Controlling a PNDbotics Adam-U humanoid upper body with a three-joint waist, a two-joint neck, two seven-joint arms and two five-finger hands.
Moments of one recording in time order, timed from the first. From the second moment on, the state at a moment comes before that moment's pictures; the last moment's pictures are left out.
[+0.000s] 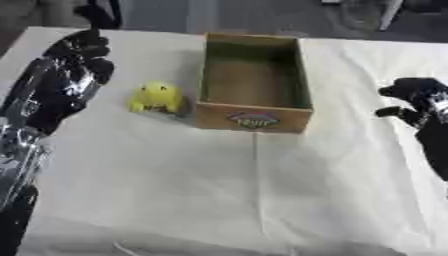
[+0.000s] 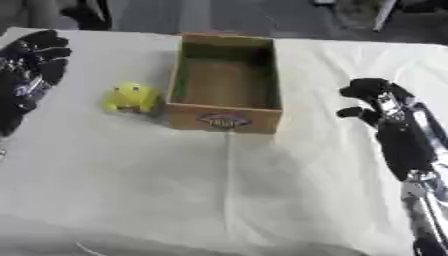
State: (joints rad) left arm -0.25 0.41 0.03 -1.81 0.16 0.01 -0.16; right arm -0.19 -0.33 0.07 -1.82 -0.29 -0.04 0.09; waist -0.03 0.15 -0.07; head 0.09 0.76
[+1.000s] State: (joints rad) left arm -0.40 0.65 0.01 -1.71 -0.12 -0.04 -0.24; right arm -0.19 -0.33 0.08 -1.82 -0.29 -0.03 0.10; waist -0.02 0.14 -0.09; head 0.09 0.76
